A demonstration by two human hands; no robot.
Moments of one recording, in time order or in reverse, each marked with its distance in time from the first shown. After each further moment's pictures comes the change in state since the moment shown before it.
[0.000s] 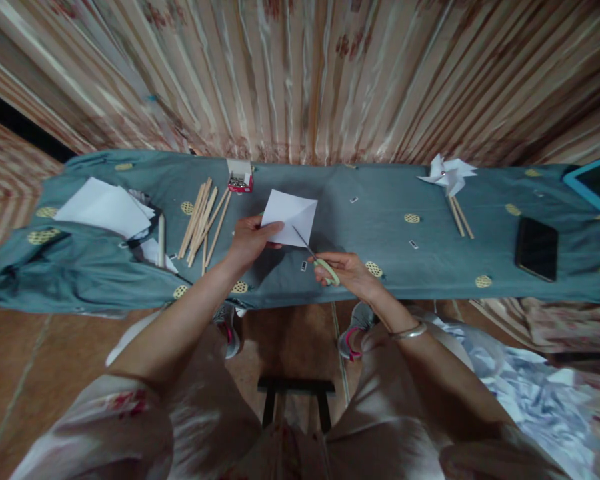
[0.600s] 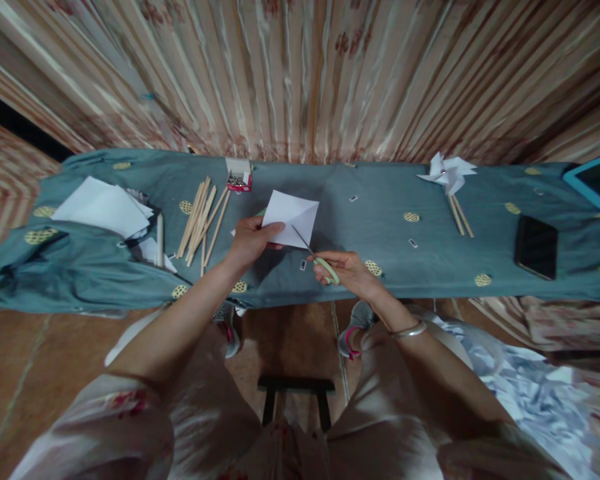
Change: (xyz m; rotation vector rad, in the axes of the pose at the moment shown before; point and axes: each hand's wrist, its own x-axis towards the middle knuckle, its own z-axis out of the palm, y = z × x) left_hand 0.000 -0.003 0.001 -0.016 -0.038 0.002; right_hand -0.001 -0.006 0.006 0.080 0.077 0.046
